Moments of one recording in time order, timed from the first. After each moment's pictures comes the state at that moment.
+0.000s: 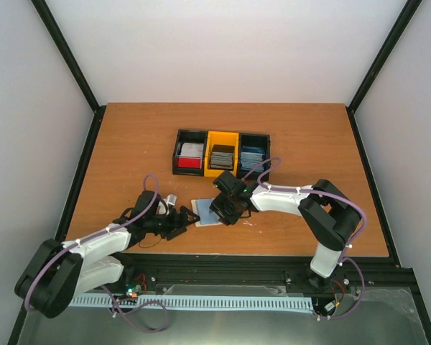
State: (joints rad) left arm -0.48 1.04 0.22 0.02 0.60 -0.99; right arm 0.87 1.75 0.98 -0.34 -0.24 1.52
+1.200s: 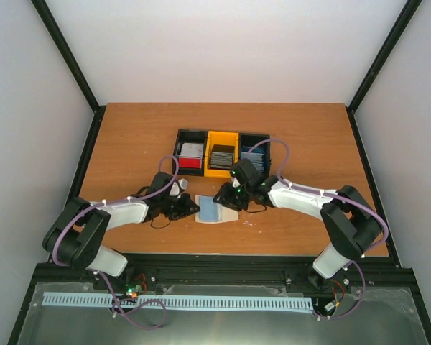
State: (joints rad) left arm -0.48 1.45 0.49 0.05 0.54 -0.80; right arm 0.74 1.60 0.88 -0.20 -0.41 1.00
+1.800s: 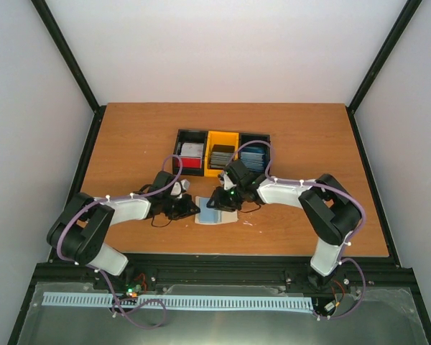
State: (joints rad) left arm -0.48 1.50 0.54 -0.02 0.55 -0.71; right arm 0.74 1.77 0.96 -0.19 -0.50 0.76
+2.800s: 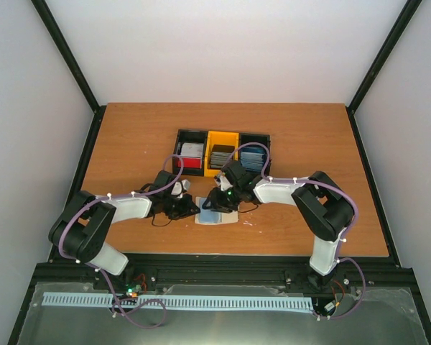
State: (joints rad) left arm -0.48 1.52 0.55 -0.04 0.55 -0.70; right arm 0.75 1.83 0.98 -0.12 -0.58 0.77
